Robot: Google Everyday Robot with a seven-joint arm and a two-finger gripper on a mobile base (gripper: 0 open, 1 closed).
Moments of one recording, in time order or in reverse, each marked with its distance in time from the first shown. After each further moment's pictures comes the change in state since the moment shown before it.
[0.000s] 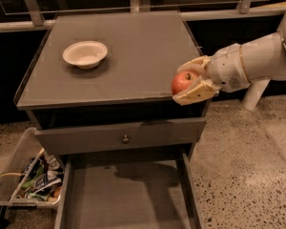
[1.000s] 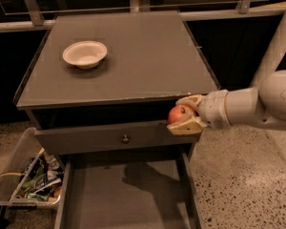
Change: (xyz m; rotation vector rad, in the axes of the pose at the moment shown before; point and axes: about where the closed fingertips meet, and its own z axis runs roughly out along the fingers) arm 0.081 0.032 0.056 0.075 0.008 0.157
